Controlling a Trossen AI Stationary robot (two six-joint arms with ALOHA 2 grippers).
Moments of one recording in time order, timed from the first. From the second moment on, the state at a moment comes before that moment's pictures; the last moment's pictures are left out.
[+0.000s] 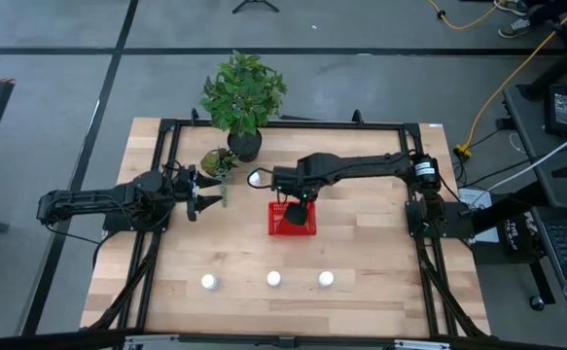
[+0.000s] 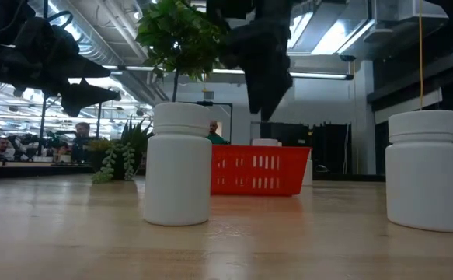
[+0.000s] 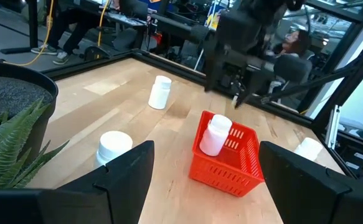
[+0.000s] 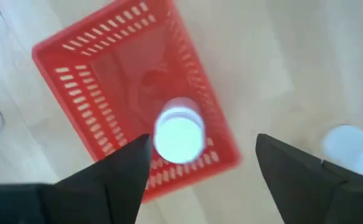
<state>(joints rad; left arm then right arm) 0.15 0.11 0.01 0.01 -0.03 -0.35 -0.04 2.03 1.81 -1.20 0.03 0.36</state>
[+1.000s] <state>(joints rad) 0.15 0.13 0.01 0.03 -0.12 -0.38 -0.43 1.75 1.45 -1.11 0.06 0.12</state>
